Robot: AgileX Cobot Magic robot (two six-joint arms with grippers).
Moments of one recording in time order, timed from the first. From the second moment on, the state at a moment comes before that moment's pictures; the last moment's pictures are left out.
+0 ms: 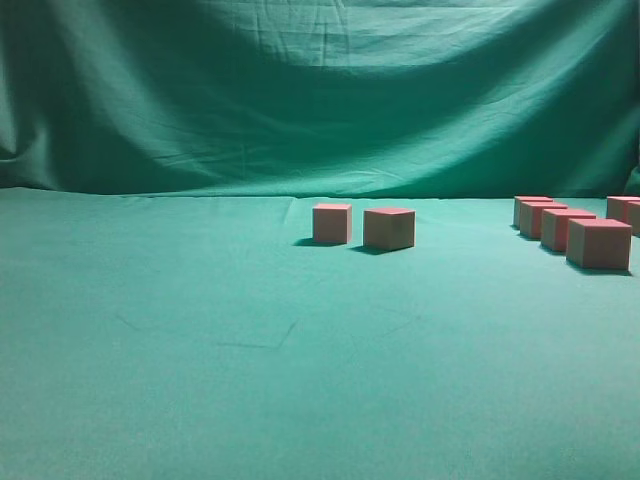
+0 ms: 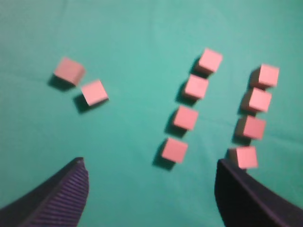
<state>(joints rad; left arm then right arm) -0.01 -0.01 0.02 0.02 0.35 0.01 0.55 1.50 -1.54 -0.23 1.26 0.28</state>
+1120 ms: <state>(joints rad) -0.01 -0.01 0.02 0.02 0.35 0.01 0.29 1.79 -1.13 -0.06 0.79 0.34</state>
